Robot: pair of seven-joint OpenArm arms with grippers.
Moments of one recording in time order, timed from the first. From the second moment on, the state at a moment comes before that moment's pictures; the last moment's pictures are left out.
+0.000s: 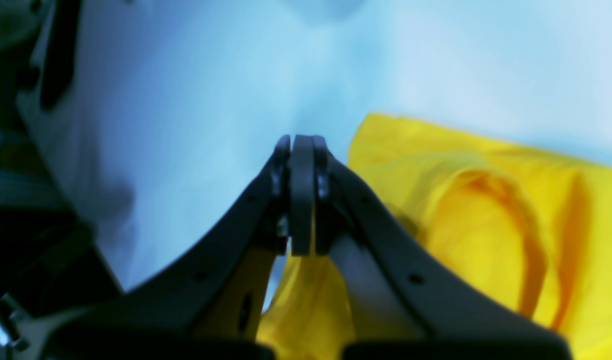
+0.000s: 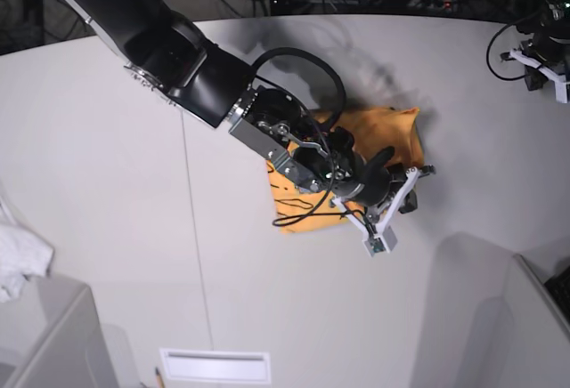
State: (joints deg) left arm 23.4 -12.0 -53.4 100.0 -23.3 -36.4 49.5; right arm 30.6 -6.5 -56.9 66.8 54.2 -15.7 -26.9
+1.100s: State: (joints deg) left arm 6.9 -8.6 -13.7 96.9 -23.4 -32.0 49.0; right arm 13.0 12.6 -40.4 90.1 52.0 -34.2 -41.5
